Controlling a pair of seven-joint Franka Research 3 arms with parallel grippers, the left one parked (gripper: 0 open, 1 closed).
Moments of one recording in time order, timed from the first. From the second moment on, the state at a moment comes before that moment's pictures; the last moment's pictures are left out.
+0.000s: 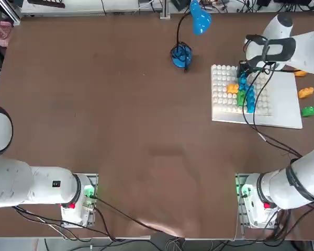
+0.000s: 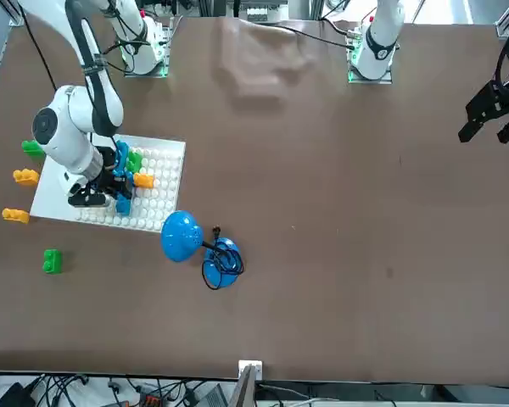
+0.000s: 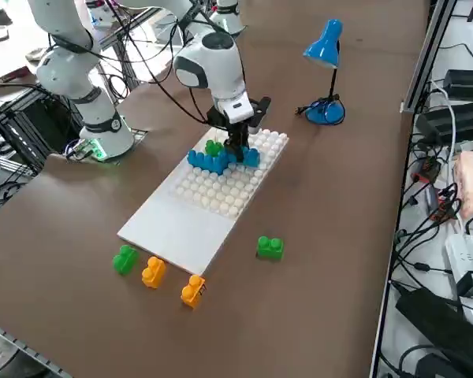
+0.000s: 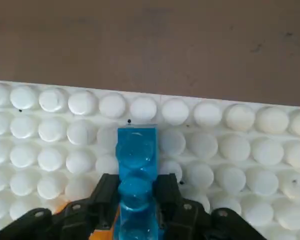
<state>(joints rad) 0.27 0.22 -0.23 -2.32 0.19 2.57 -0.12</state>
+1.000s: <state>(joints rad) 0.27 0.22 -0.23 -2.32 0.19 2.59 -0.07</state>
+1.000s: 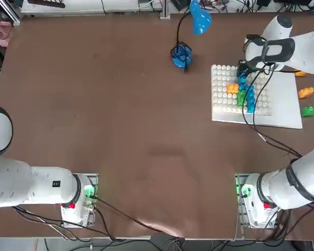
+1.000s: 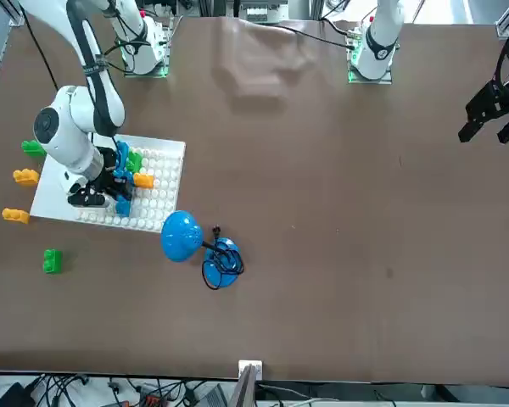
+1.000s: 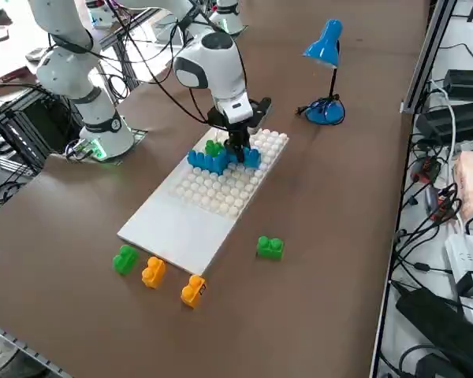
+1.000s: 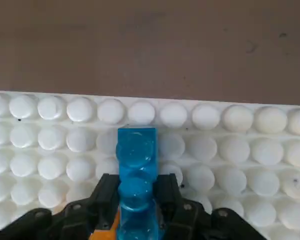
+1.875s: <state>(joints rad) 0.28 0.22 -0.23 -2.32 0.19 2.59 -0.04</state>
